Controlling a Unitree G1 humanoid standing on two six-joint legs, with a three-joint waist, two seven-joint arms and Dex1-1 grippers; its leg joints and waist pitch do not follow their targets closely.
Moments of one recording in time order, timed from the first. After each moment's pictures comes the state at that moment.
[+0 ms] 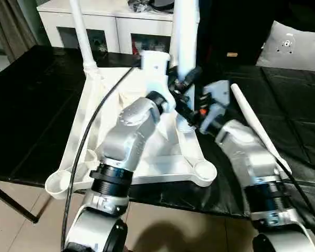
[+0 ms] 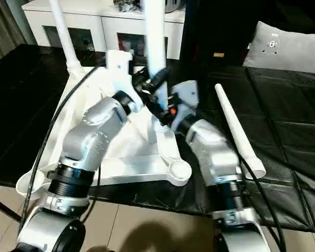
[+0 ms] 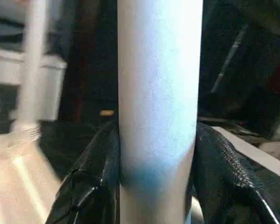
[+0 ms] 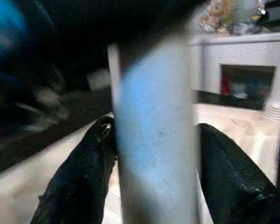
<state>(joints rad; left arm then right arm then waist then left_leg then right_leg) -0.74 -0.08 0.03 0.21 -0.34 0.41 -0.26 -0.55 -0.17 -0.03 0.22 0.39 0.33 0.61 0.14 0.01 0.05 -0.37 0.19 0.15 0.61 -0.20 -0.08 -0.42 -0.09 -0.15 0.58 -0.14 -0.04</state>
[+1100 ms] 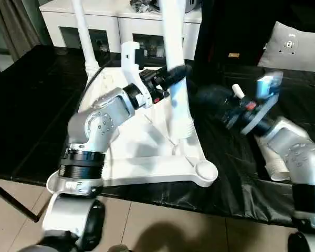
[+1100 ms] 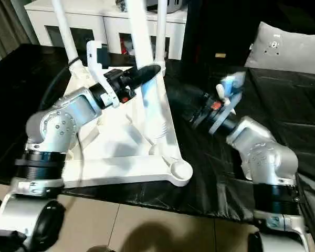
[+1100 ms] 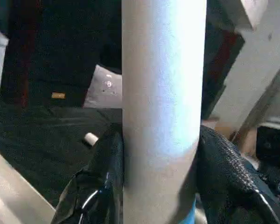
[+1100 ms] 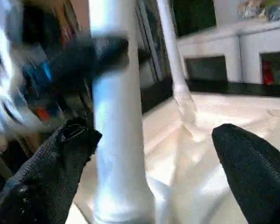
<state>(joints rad) -0.79 0.10 0.05 0.18 -0.53 0.64 -0.57 -0.51 -0.40 -0.11 0.10 0.61 0.59 0.82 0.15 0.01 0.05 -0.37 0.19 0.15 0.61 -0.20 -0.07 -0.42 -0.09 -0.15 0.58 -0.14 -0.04</state>
